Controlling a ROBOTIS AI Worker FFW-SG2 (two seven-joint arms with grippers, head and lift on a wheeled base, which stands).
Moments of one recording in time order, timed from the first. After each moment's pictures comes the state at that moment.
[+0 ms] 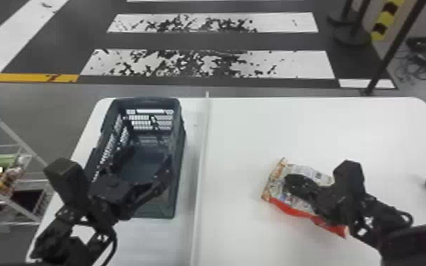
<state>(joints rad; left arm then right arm) 0.57 0.10 0.11 -2.14 0.20 0.25 -0.38 0.21 -0.18 0.05 -1.54 0.15 0.20 0.61</state>
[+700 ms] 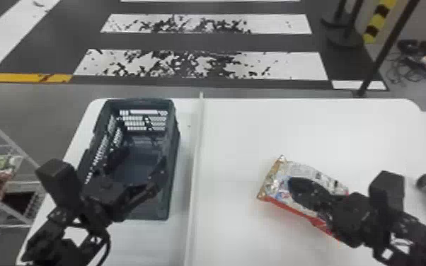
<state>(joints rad) 0.57 0.10 0.11 -2.15 0.20 0.25 -0.38 0.49 -0.20 -0.03 -2.01 0.07 0.28 0.71</state>
